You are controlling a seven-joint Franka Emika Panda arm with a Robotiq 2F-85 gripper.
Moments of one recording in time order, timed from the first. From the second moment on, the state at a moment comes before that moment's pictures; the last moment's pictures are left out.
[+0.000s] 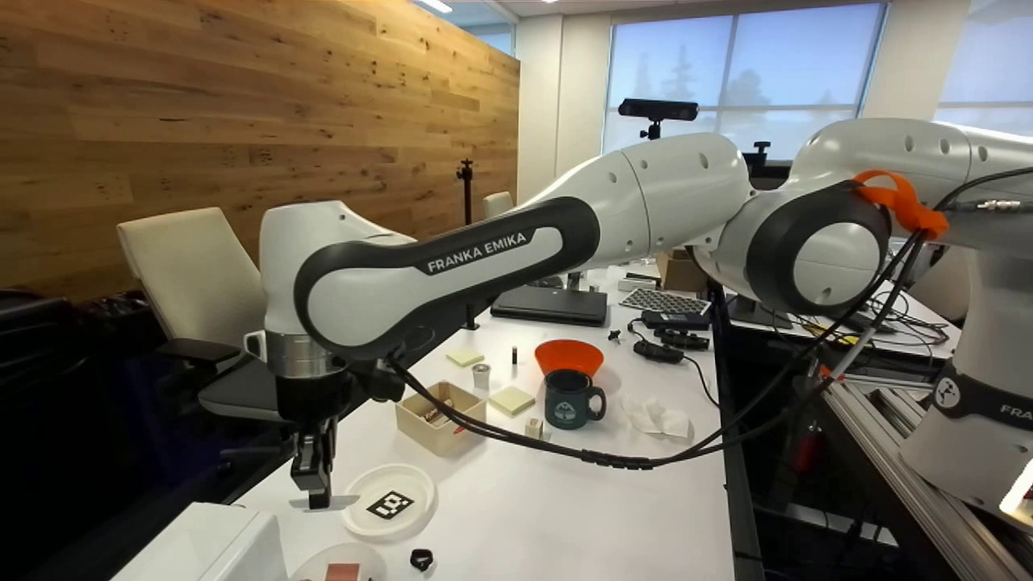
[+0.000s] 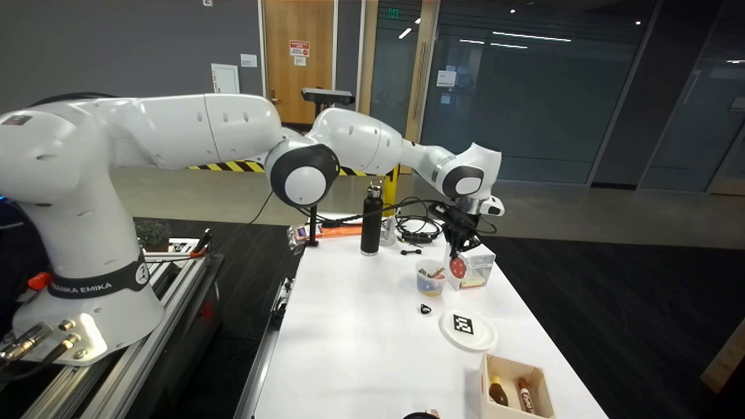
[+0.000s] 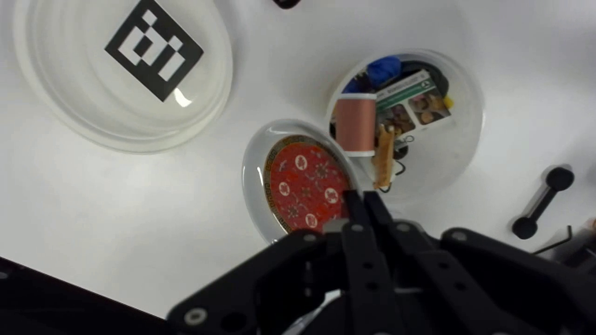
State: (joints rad) arm 0.25 1.42 0.06 -0.44 0.03 1.93 -0.23
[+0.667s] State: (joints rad) arm 0.25 1.47 -0.05 -0.46 -0.06 1.89 -0.05
